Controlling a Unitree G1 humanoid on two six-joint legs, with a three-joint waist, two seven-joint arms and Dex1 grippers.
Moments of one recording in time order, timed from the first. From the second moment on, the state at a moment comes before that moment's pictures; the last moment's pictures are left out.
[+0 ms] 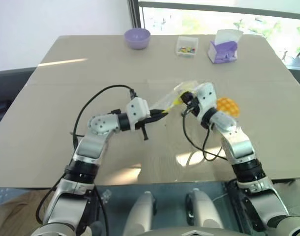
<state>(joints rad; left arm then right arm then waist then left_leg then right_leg) -0.50 0.51 -0.13 0.06 -0.20 -0.01 -1.02 -0.54 -0.17 0.16 0.04 0.15 0.25 0.39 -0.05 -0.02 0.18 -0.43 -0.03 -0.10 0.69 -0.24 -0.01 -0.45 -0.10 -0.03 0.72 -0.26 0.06</state>
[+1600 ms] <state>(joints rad) -0.61 0.56 -0.17 0.23 0.00 -0.27 -1.00 -0.51 -0.42 0.32 0.20 -0.35 0.02 0.35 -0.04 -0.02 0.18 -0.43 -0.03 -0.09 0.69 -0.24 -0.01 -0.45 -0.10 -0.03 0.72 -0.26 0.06</state>
